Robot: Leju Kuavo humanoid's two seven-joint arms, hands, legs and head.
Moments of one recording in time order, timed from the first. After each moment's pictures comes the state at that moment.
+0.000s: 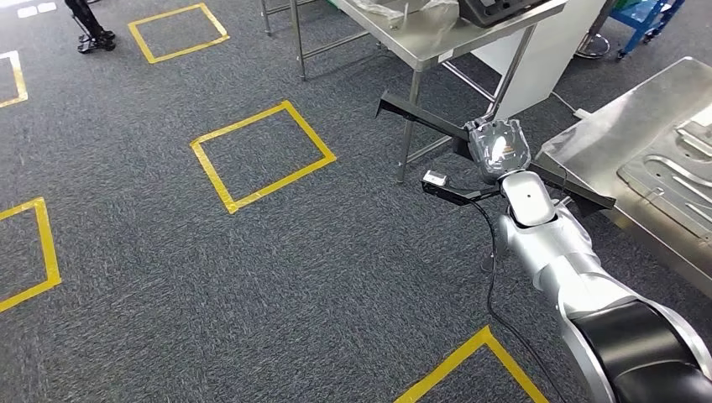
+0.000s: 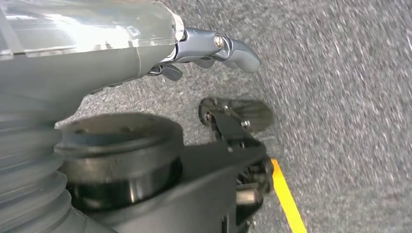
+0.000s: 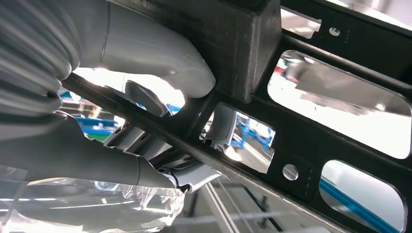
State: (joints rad) left arm -0.09 -0.14 -1.00 -0.17 1.20 0.20 -0.40; right arm -0.96 -0.20 0.40 -0.54 1.49 -0.68 0.02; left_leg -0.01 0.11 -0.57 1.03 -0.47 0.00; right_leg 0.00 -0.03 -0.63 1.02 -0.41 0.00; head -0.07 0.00
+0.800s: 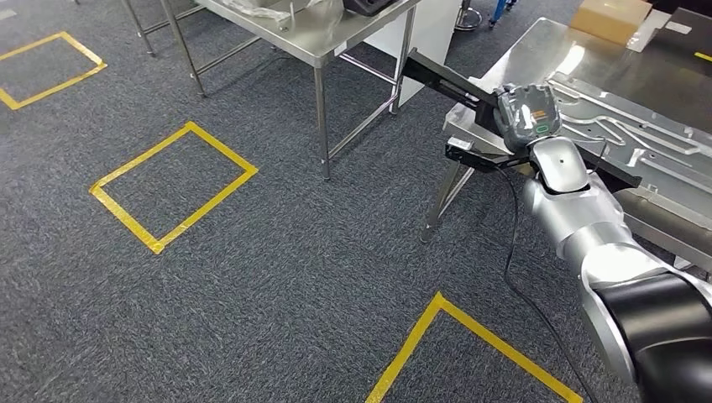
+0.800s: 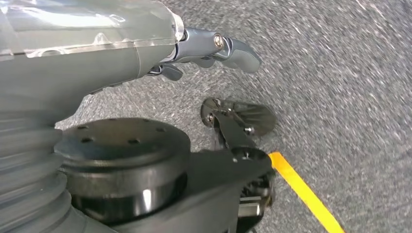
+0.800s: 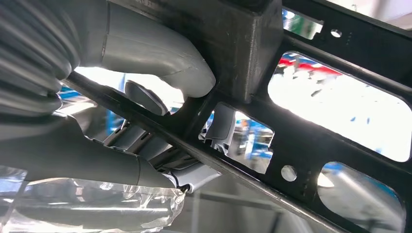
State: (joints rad) left arm -0.09 -0.14 -1.00 -0.17 1.20 0.18 -0.41; right arm -1.11 -0.26 0.41 -0.47 1.35 -0.62 -0.06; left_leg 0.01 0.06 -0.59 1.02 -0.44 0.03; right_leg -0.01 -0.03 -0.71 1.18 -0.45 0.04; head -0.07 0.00
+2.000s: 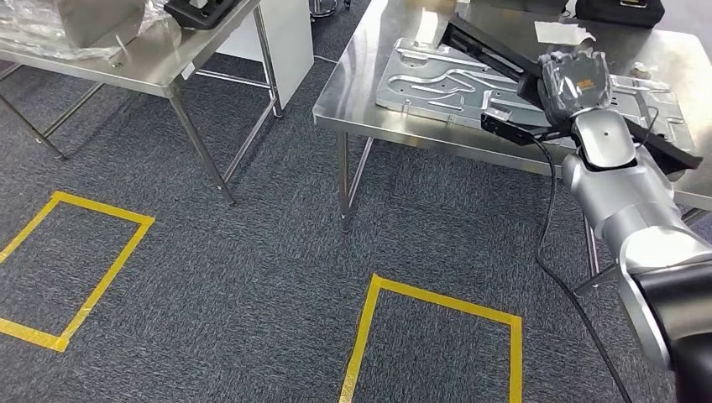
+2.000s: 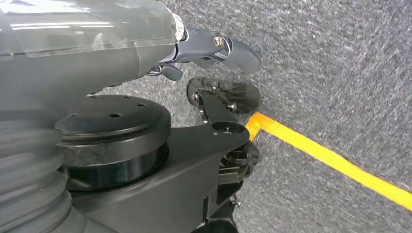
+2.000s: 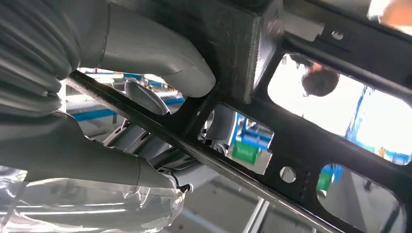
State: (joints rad) left arm -0.11 -0.14 -1.00 -0.17 1.21 0.13 -0.41; right arm -1.17 -0.37 0.48 -0.50 1.34 -0.56 -0.01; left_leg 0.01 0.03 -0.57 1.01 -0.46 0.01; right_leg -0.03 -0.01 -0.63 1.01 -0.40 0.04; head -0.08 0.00
